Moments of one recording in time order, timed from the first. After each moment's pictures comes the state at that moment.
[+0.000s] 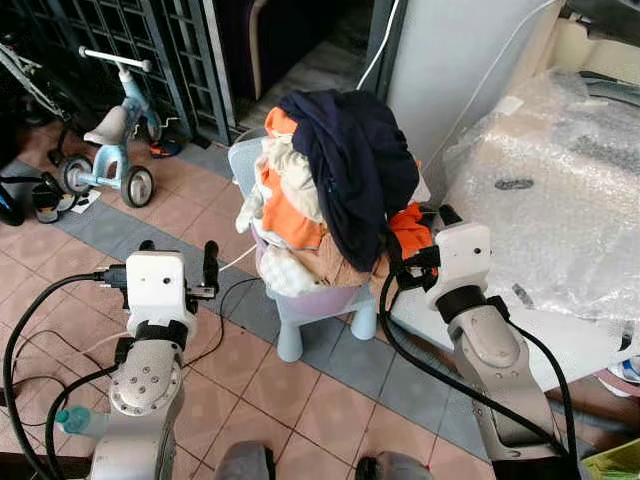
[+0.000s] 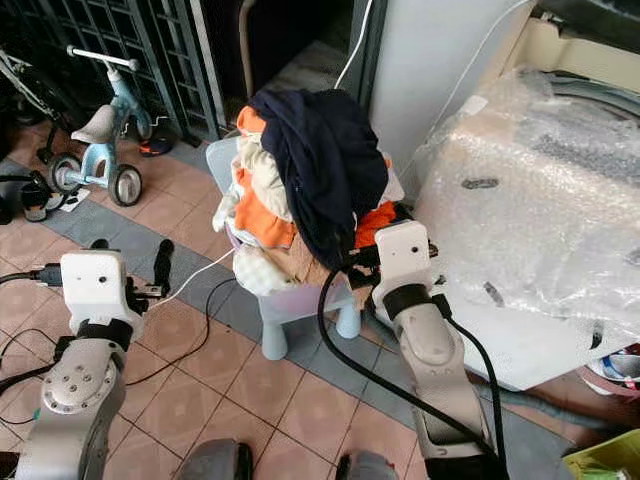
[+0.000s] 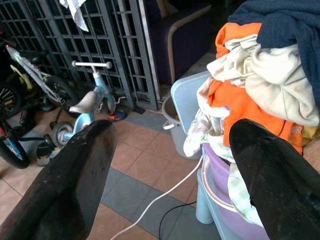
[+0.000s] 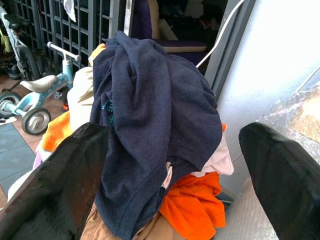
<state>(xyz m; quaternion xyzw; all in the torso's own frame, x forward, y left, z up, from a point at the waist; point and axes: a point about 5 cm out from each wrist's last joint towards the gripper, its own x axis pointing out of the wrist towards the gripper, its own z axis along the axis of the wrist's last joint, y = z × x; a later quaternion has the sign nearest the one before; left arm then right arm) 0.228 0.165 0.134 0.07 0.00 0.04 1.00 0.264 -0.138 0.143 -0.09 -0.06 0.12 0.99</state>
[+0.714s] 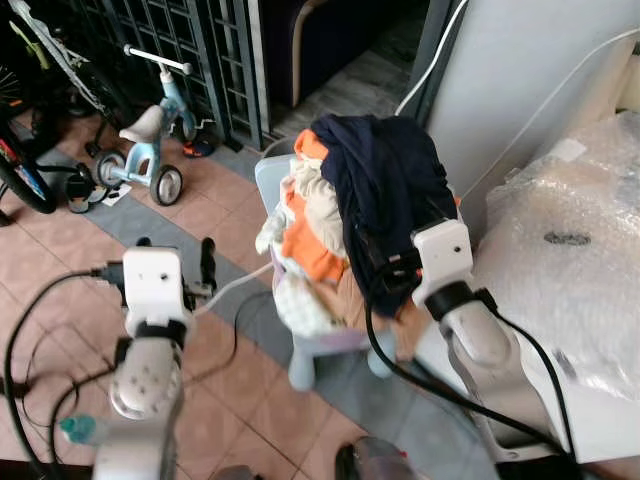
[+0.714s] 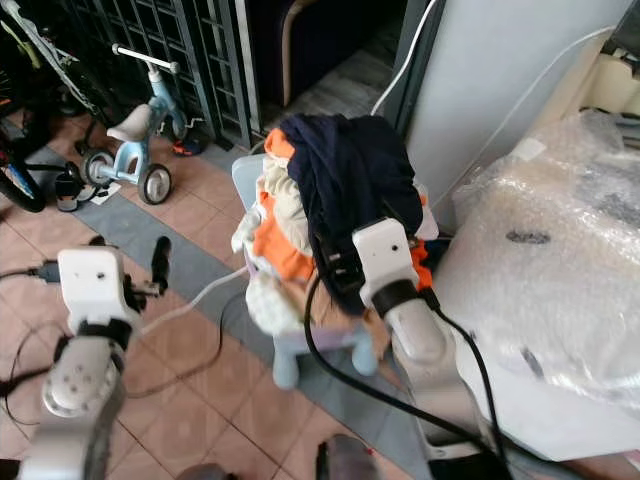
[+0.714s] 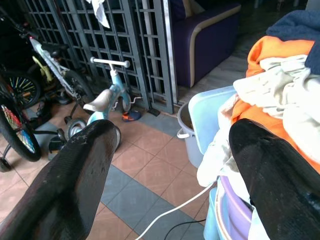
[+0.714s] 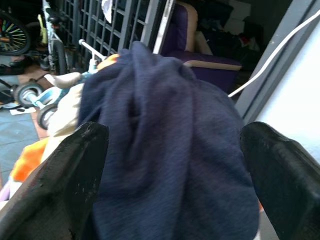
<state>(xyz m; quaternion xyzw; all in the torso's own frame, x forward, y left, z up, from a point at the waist) 0.229 0.155 0.131 0.06 0.01 0.02 1.00 0.268 -0.141 0.137 -0.14 -0.05 0.13 0.98</state>
